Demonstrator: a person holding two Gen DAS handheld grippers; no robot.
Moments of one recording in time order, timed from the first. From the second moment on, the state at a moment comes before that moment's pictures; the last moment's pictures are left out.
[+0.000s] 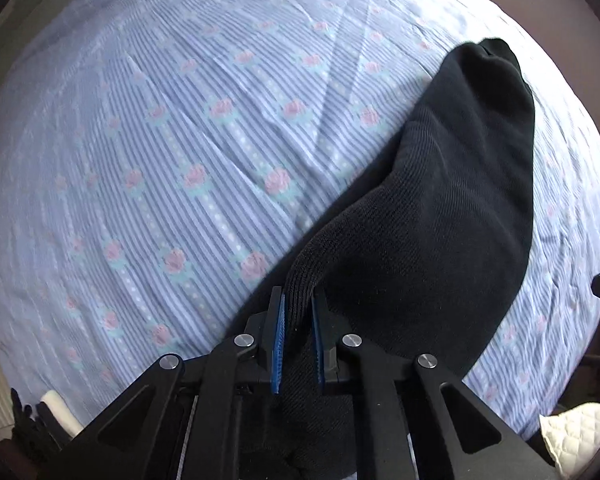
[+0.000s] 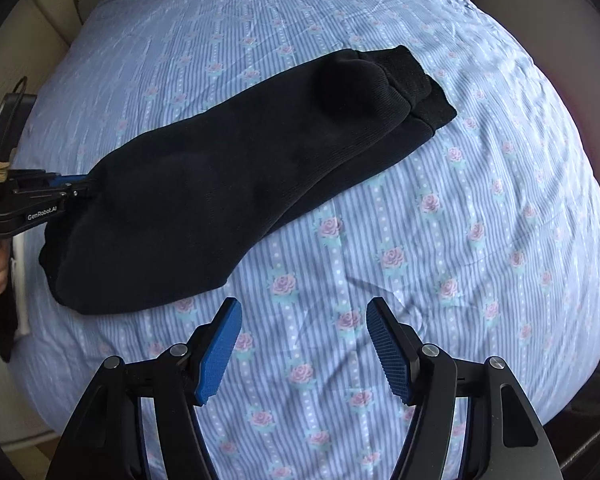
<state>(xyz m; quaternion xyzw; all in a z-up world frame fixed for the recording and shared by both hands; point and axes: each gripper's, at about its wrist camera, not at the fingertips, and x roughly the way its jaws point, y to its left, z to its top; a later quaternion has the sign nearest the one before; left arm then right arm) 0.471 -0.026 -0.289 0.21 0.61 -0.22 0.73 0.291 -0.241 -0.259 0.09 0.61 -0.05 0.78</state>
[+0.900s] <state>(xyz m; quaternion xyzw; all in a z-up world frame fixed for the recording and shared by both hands) 0.385 0.082 -0.257 0.02 0.59 0.00 0.81 0.324 -0.211 -0.289 0.10 0.61 0.08 0.78</state>
